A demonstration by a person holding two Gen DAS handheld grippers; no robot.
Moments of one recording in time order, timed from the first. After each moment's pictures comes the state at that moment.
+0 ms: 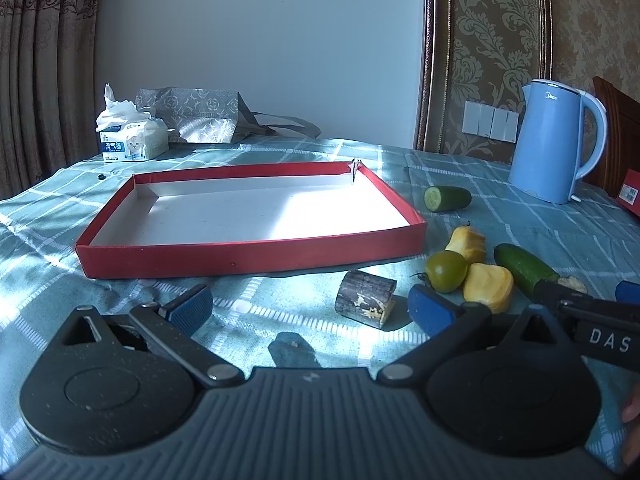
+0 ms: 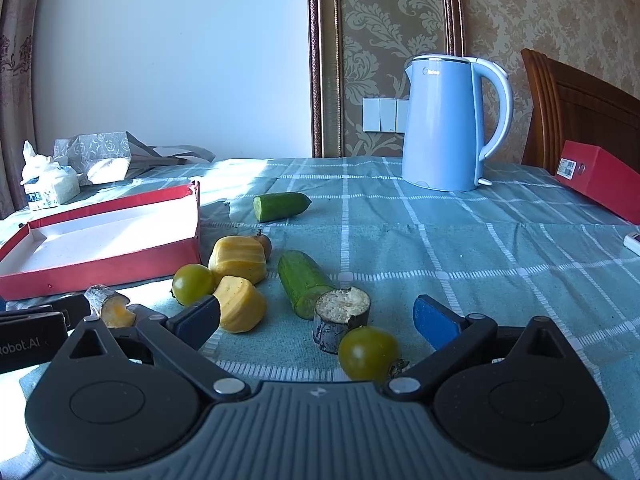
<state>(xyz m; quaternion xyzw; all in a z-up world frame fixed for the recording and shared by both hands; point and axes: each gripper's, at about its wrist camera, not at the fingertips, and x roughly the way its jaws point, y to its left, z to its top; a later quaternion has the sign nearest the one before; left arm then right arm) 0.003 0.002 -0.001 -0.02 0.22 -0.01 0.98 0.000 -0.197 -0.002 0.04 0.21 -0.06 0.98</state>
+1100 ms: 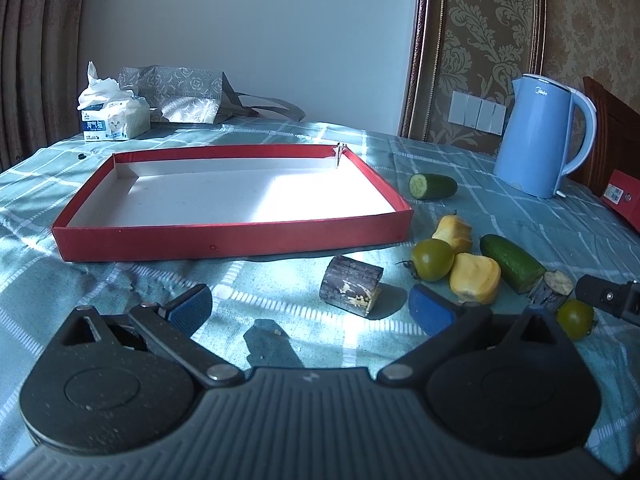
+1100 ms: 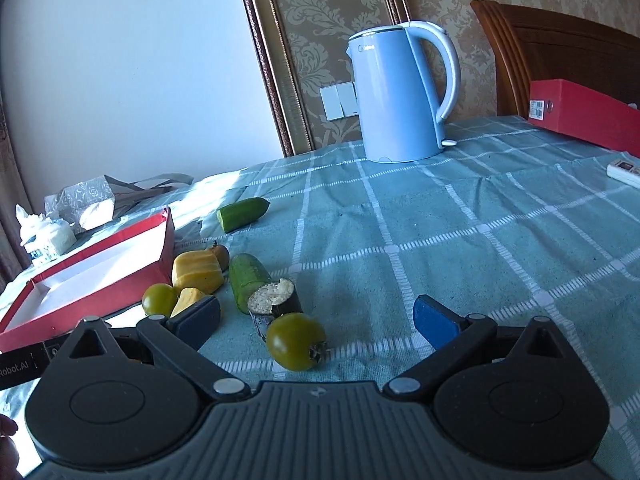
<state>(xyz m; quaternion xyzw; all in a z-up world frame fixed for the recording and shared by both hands) 0.009 0.006 -0.006 -0.04 0.25 -0.04 0.97 -0.016 -0.255 -0.011 0.13 0.22 -0.07 0.96</state>
